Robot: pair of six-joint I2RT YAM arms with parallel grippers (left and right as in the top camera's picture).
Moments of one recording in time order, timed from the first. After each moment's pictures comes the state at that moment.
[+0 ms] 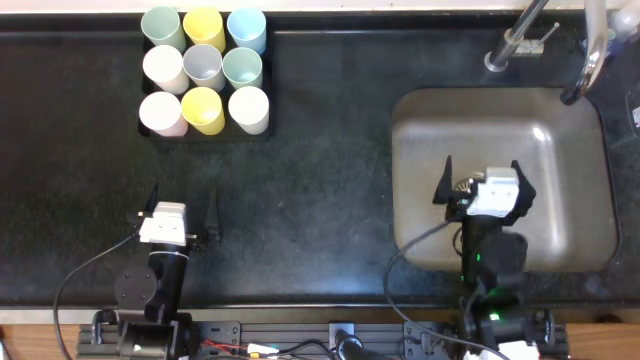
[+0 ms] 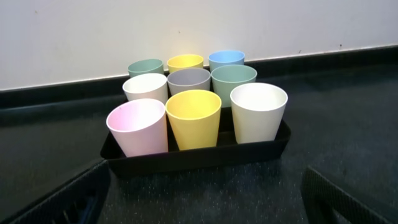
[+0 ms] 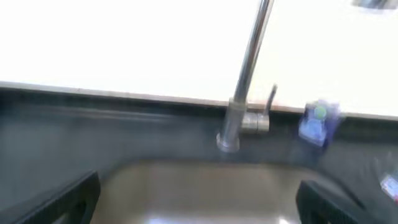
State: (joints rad) left arm -0.04 0.01 0.01 -0.08 0.05 0.08; right arm 0.16 0.49 0.14 0.28 0.27 -0.08
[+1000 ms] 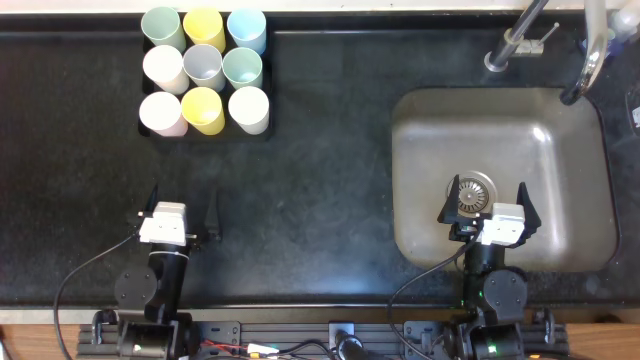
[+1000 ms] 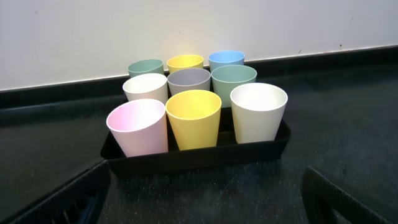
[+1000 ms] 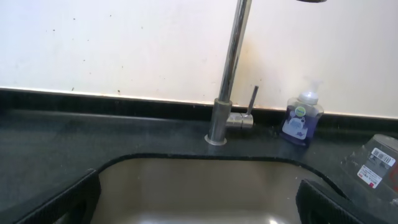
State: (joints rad) left arm -0.04 0.01 0.01 -0.08 0.05 0.08; right arm 0.14 0.01 0.02 0.01 0.28 -0.09
